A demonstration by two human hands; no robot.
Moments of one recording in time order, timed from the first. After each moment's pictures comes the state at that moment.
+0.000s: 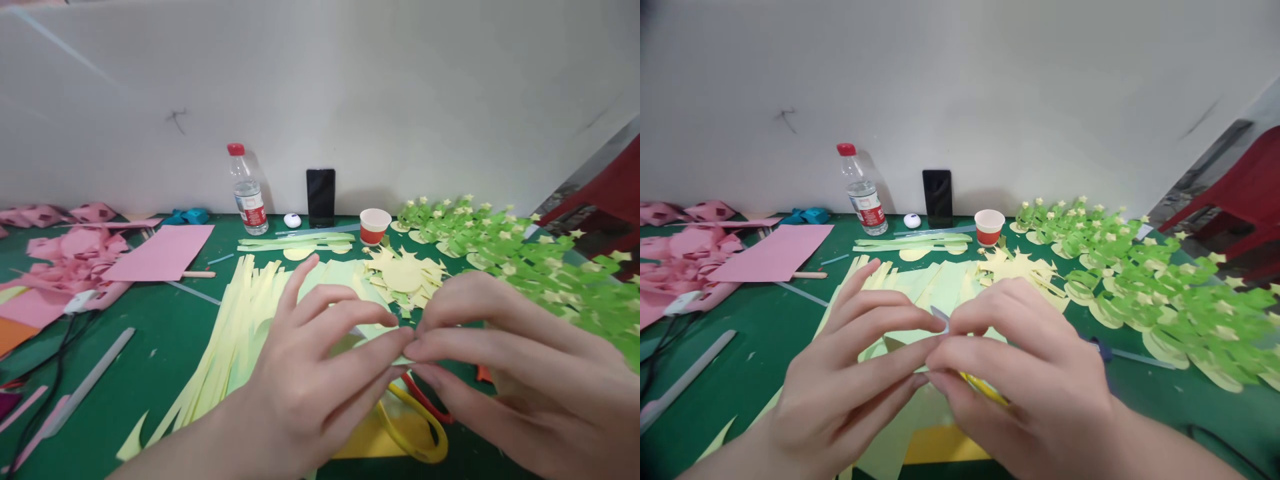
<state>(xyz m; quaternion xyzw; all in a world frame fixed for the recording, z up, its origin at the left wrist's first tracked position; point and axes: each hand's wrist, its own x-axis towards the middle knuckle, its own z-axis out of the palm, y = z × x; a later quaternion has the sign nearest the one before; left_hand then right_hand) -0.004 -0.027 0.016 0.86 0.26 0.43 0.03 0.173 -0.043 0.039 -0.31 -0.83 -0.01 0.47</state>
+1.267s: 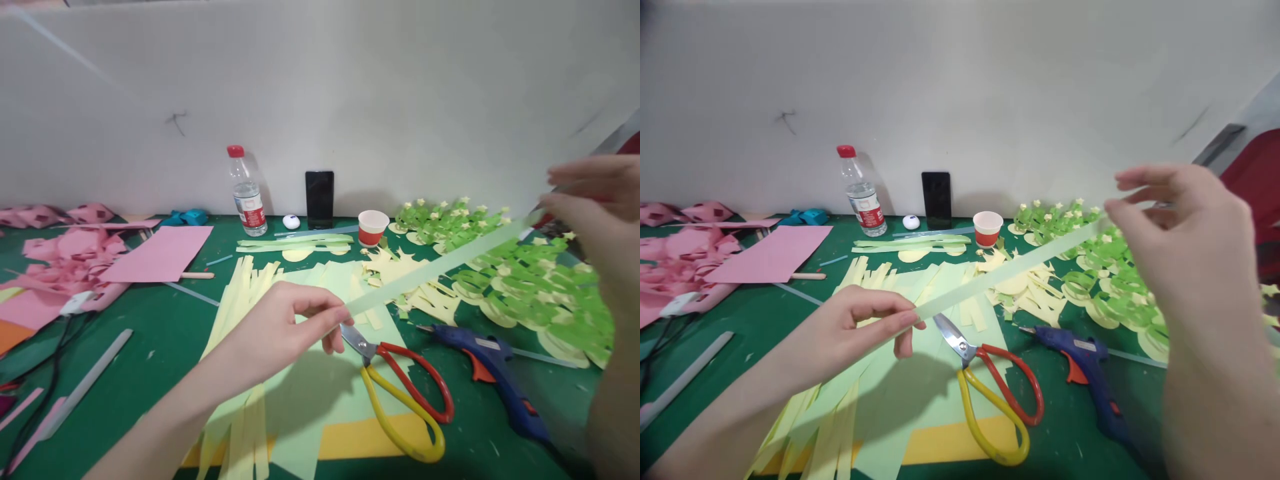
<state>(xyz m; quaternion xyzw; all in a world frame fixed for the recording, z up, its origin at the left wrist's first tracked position) -0.017 0.002 0.028 0.81 0.38 0.25 0.36 0.263 0.003 0.041 -0.64 -0.57 -0.10 0.50</state>
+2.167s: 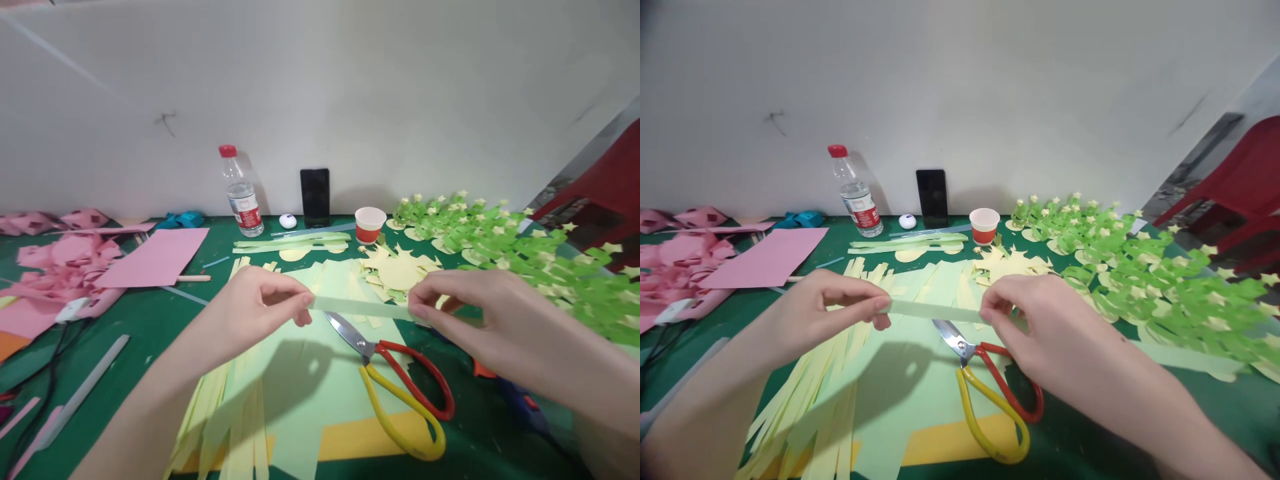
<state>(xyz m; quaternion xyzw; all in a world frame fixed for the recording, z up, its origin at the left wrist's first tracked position) -0.038 0.018 0.029 0.83 0.43 0.24 0.28 0.202 -0.027 0.026 -0.55 -0.79 0.14 0.23</state>
